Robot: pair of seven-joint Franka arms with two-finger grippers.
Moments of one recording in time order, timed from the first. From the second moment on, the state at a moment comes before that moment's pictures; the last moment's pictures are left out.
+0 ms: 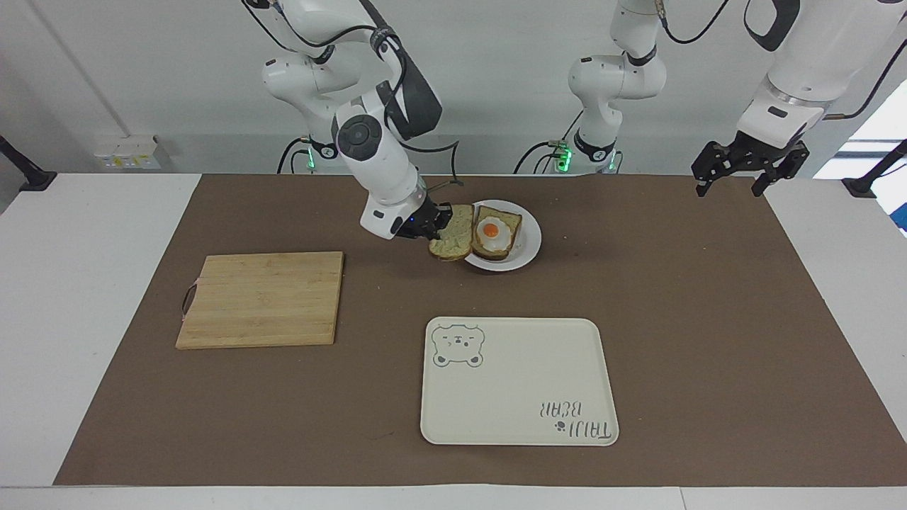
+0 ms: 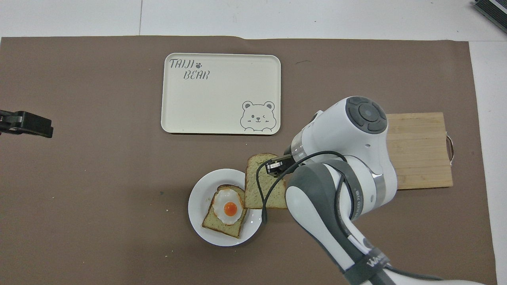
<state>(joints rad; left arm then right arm) -0.09 0.00 0.03 -1.54 0.06 1.53 0.05 0.37 0.16 0.11 -1.89 0.37 1.98 0.14</state>
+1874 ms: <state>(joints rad) -0.09 0.00 0.03 -1.54 0.06 1.53 0.05 0.60 0.27 0.10 -1.95 0.38 2.22 0.28</state>
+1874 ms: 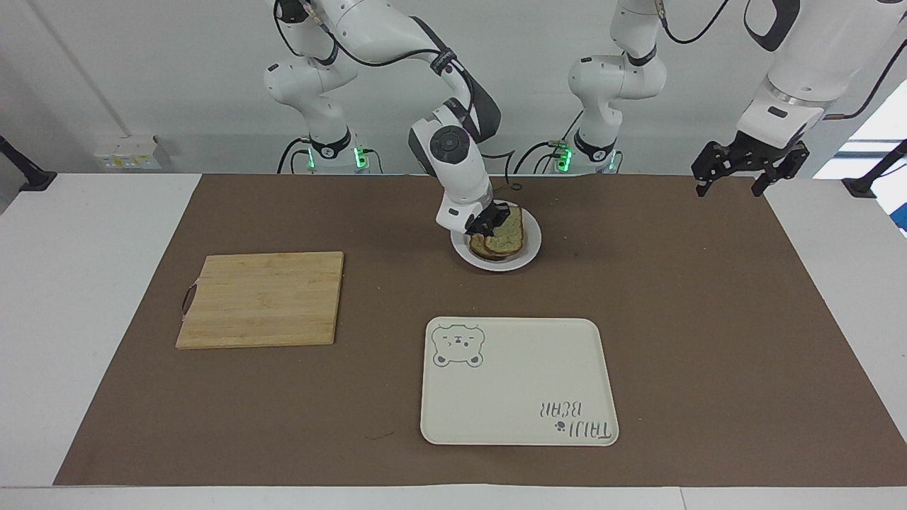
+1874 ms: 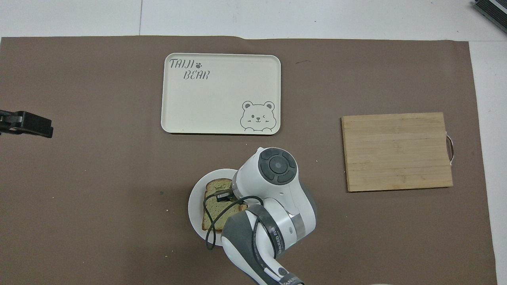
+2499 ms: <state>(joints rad) -0.09 0.00 0.03 -1.54 0.06 1.53 0.05 0.60 0.29 0.10 -1.96 0.38 2.24 0.28</state>
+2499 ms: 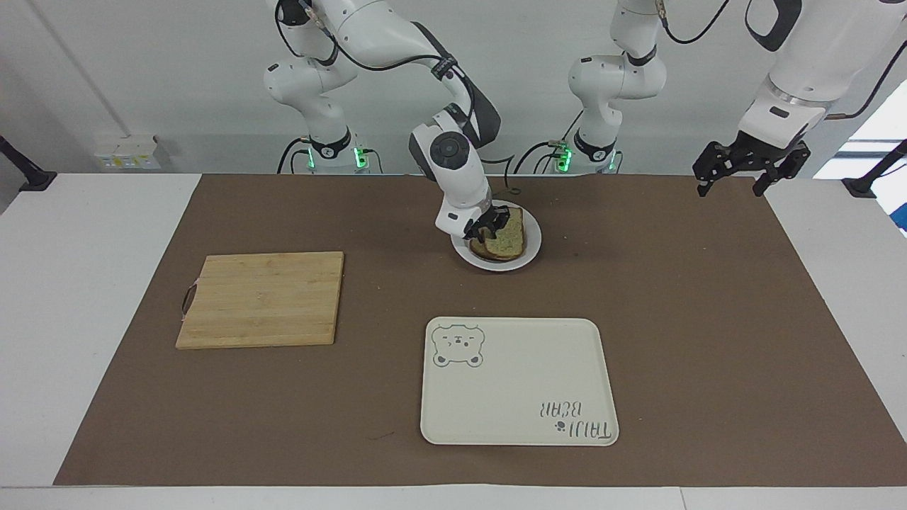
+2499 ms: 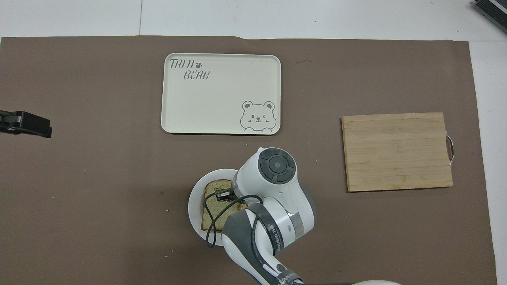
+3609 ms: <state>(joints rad) -0.03 0.01 0.04 -1.64 -0.22 1.63 0.23 0.27 0.12 0.08 -1.93 0.15 2.09 0.27</state>
